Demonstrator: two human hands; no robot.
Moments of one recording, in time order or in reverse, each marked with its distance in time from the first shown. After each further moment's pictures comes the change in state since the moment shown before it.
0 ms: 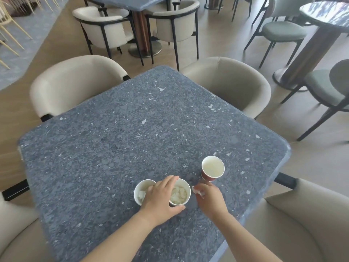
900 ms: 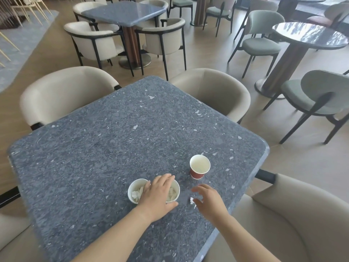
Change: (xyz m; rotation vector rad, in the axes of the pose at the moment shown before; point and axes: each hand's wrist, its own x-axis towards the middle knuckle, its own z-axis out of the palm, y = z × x) left_hand -0.009 0.025 -0.012 0.135 -0.050 0.057; right_hand -0.040 0.003 -0.036 -0.118 -0.052 -0.045
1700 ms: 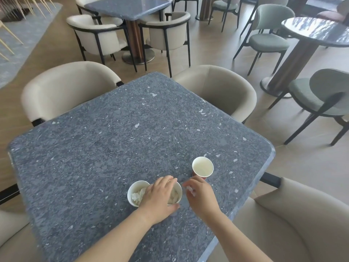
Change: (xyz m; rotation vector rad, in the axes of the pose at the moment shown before) left_hand 0.010 -0.005 0.009 -0.052 0.014 0.022; right_hand 0.024 -0.035 0.001 0.174 0.149 -0.096
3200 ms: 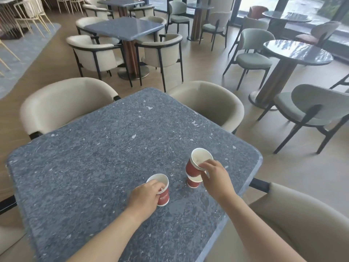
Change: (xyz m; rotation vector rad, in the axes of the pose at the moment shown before) left_hand -0.015 -0.004 -0.039 -0.029 0.148 -0.117; right_hand 0.016 -0.024 -0.089 -0.197 0.203 -0.080
